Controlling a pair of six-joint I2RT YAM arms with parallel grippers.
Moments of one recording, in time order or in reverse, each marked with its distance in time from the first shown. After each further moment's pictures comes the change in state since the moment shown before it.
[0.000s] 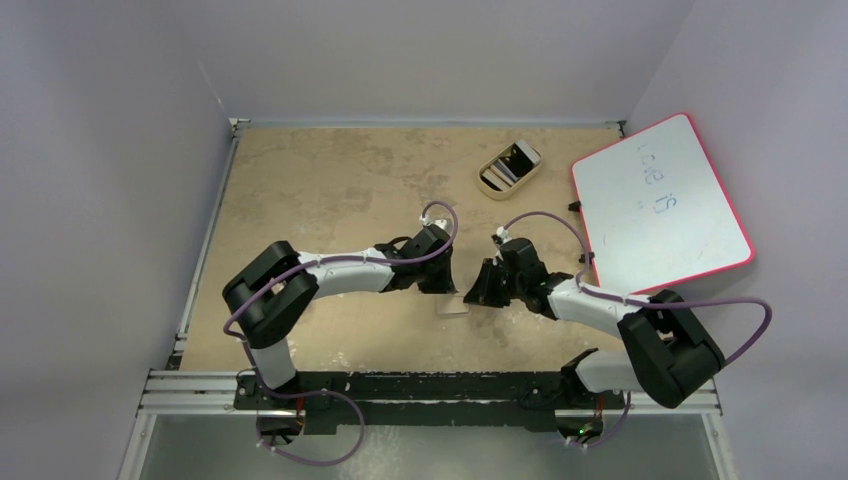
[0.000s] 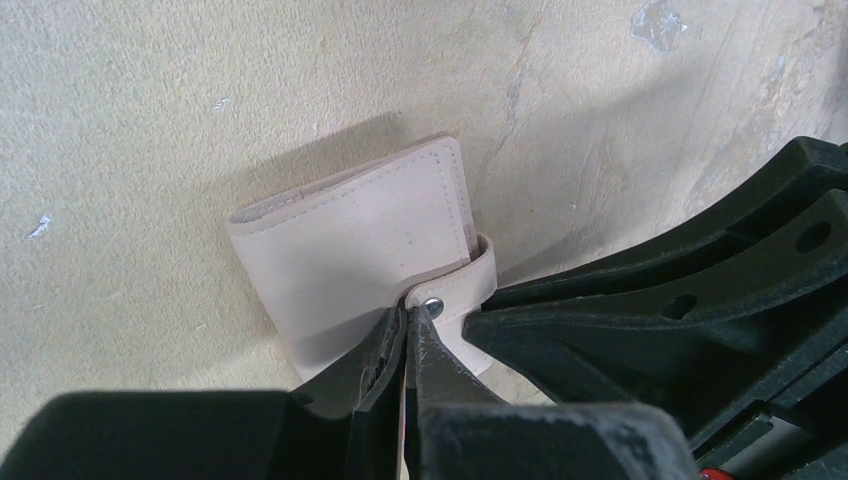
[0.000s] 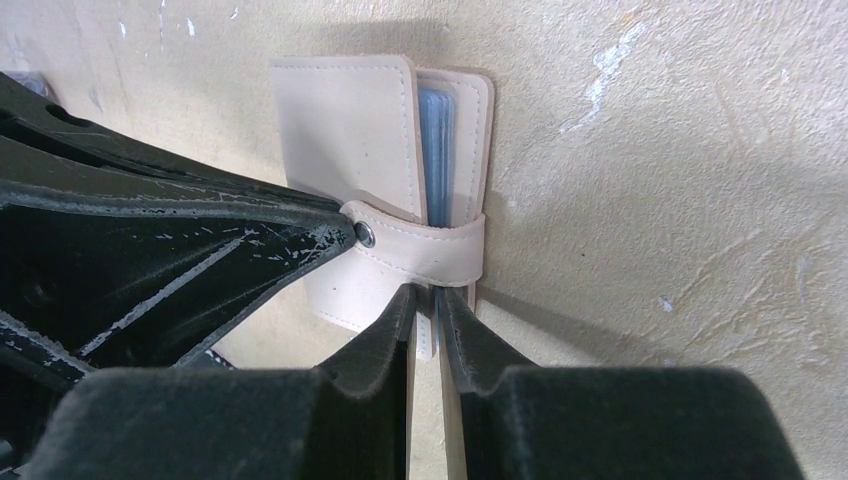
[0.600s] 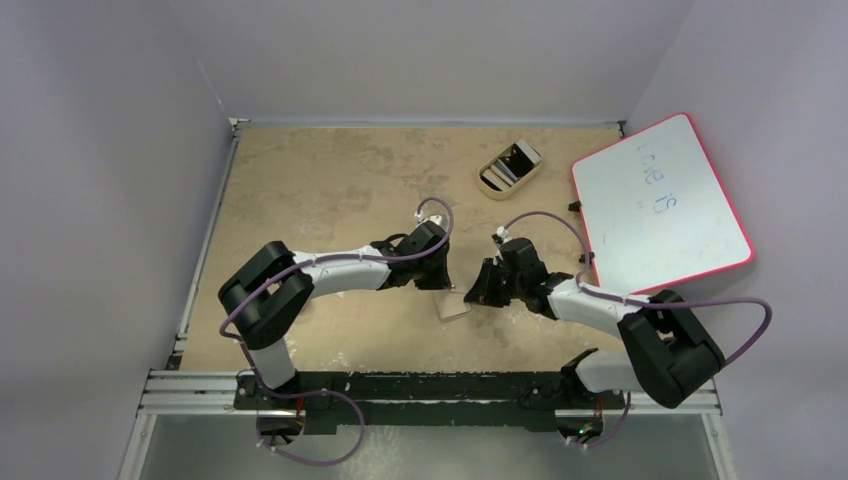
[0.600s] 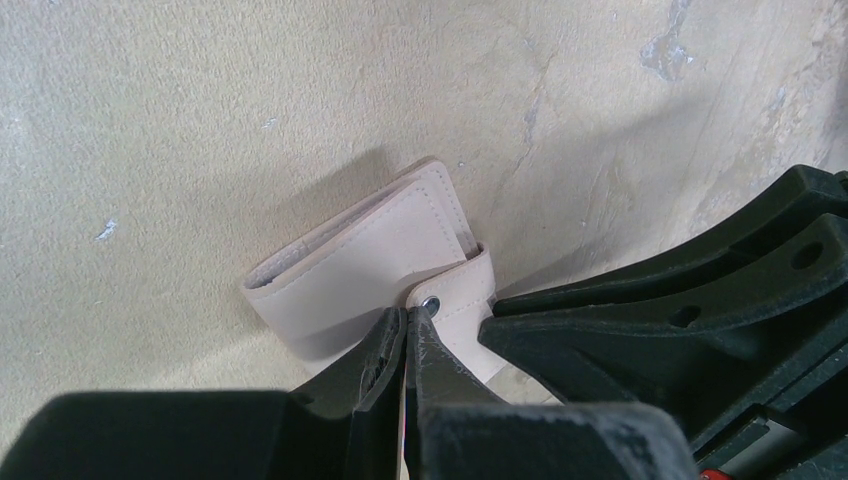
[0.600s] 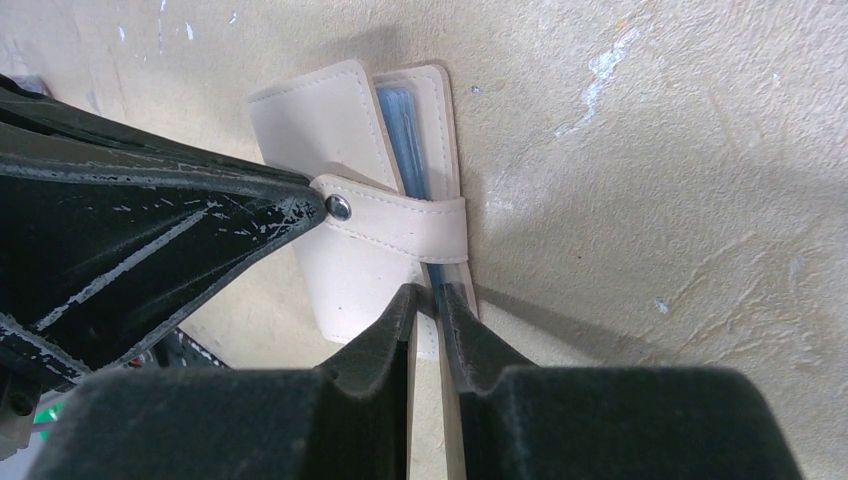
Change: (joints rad) left arm 0.019 -0.019 0.000 -0.019 -0.023 -0.001; right arm 0.000 0.000 0.000 0.004 0.008 -0.002
